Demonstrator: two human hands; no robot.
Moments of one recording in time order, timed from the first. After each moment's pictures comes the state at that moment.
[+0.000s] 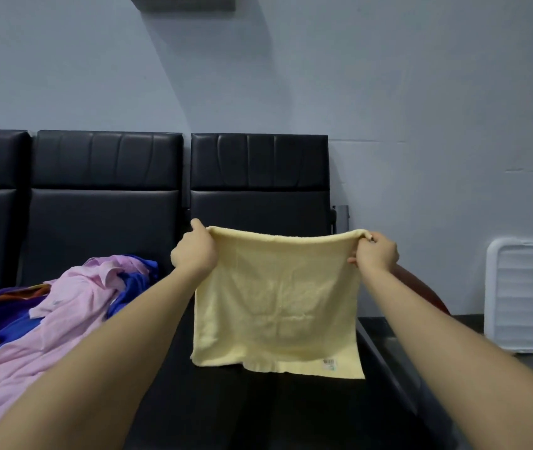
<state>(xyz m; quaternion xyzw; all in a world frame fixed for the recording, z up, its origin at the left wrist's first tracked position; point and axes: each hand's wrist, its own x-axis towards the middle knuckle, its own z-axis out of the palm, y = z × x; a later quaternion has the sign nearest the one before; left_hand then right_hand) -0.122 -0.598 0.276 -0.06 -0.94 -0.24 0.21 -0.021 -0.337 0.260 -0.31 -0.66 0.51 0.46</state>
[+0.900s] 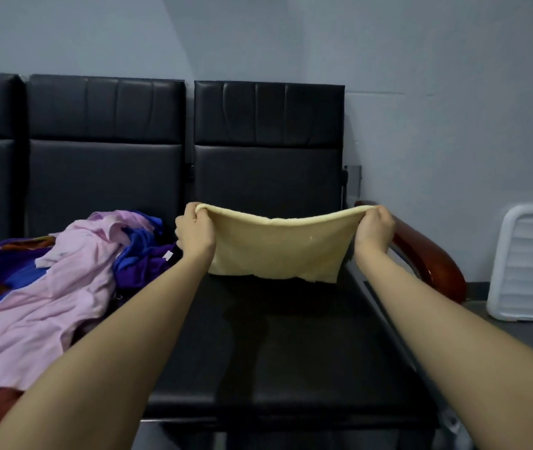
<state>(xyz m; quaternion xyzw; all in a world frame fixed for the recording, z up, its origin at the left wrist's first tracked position) -0.127 -0.597 0.216 -0.02 -0.74 -0.65 0.17 -0.036 -0.358 0.225 -0.27 -0.60 0.58 0.48</state>
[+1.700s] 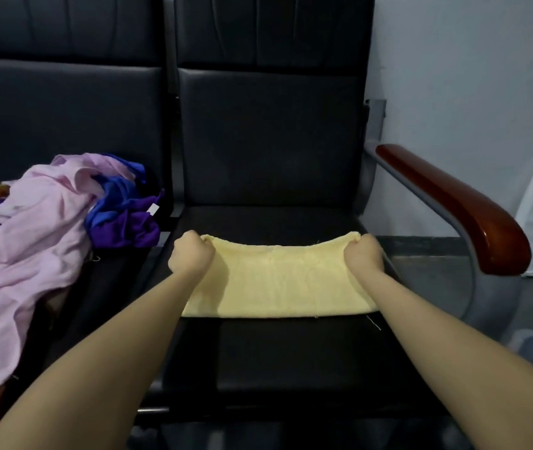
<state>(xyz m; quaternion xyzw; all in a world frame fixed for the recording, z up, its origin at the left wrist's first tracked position) -0.173 -0.597 0.091 0.05 -0.93 -0.36 0.03 -0.076 -0.342 0.093 -0.43 -0.82 0.34 0.17</state>
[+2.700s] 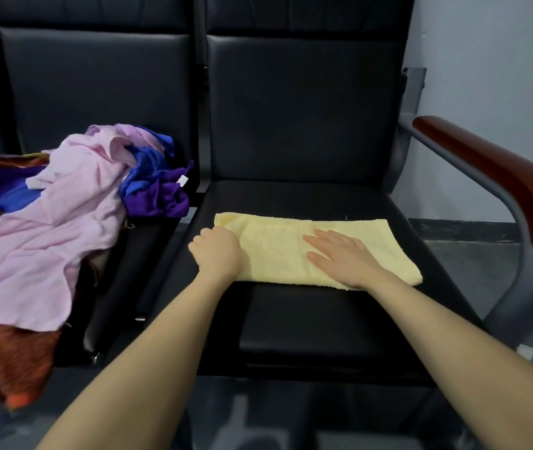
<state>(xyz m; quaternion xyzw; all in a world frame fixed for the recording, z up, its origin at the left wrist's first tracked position) -0.133 -0.610 0.064 0.00 -1.00 -0.08 0.03 -0.059 -0.394 0.049 -0.03 -1.00 0.08 -0.02</state>
